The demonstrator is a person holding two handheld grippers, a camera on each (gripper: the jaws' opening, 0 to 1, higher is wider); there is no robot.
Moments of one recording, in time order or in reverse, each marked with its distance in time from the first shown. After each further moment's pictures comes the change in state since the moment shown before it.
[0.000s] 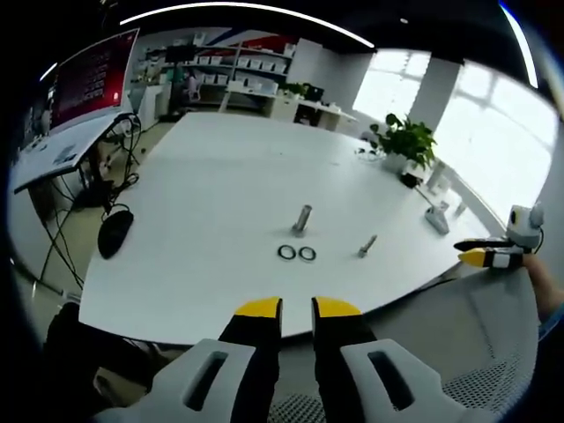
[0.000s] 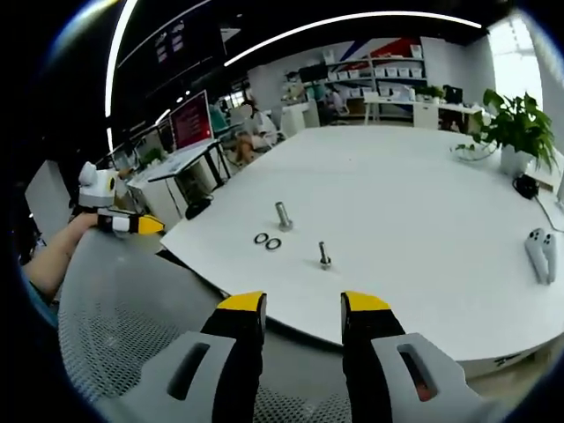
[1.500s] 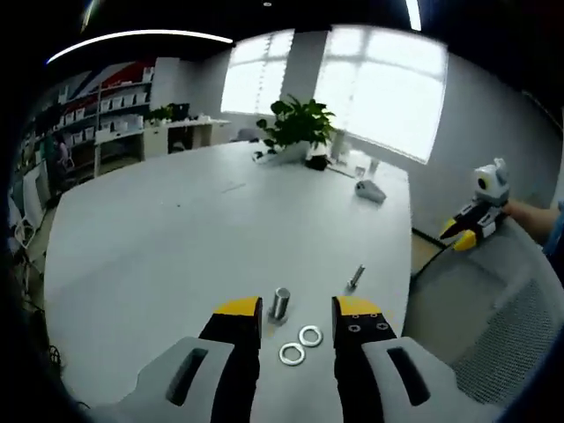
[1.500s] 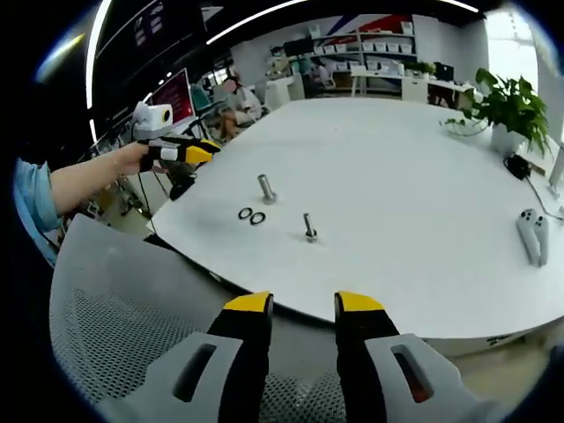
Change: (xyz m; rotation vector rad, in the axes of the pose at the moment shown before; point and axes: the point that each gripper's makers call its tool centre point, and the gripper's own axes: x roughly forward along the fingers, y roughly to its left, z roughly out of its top) left arm 0.153 -0.016 0.112 0.481 0.015 -0.513; right arm 0.003 -0.013 -0.020 0.041 0.135 -0.066
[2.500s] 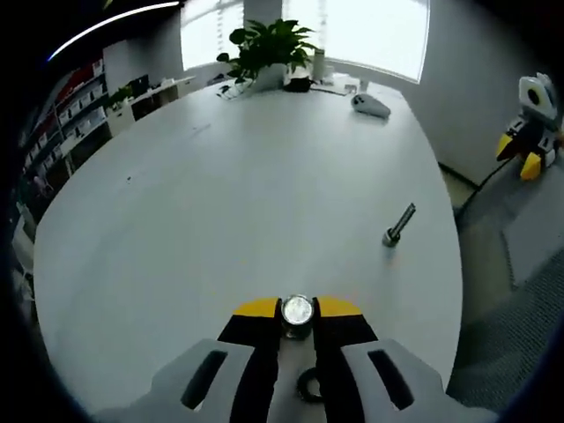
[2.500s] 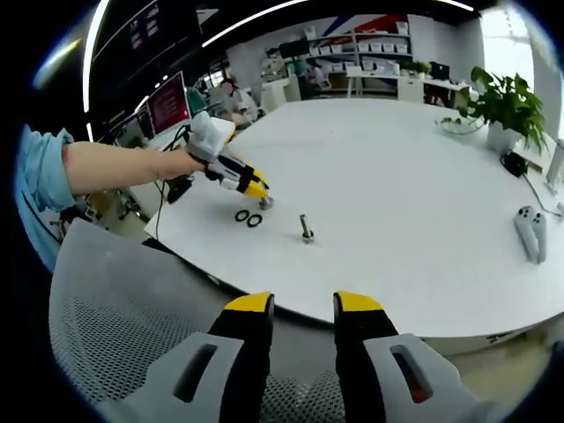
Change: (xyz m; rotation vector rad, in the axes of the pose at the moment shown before) left arm 0.109 -0.002 -0.059 0.194 0.342 -0.002; right arm 0.000 -0.002 -0.001 0.007 -0.002 -0.010
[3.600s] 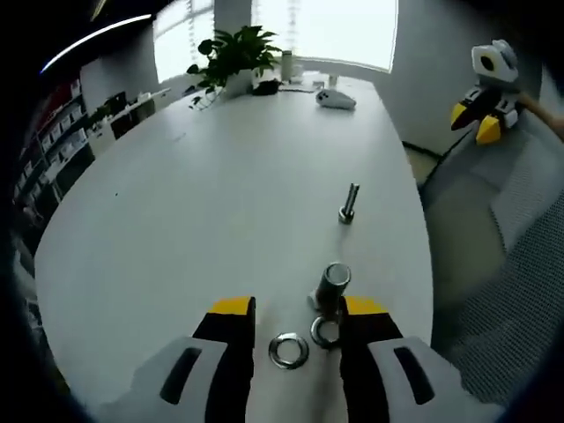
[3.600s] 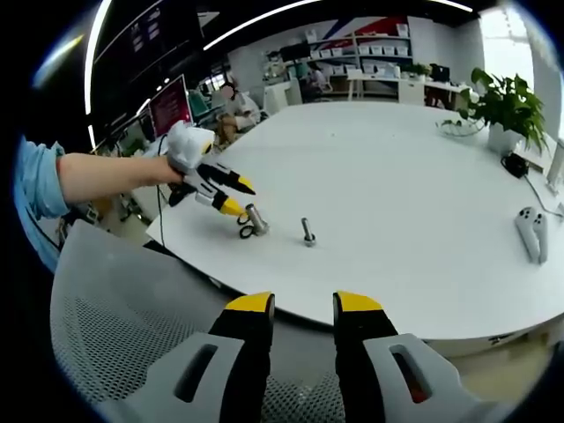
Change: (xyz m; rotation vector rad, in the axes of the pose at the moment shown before) left arm -0.036 -0.020 -0.030 0.175 0.048 -0.045; right arm 0.000 0.001 0.002 0.001 -0.017 0.008
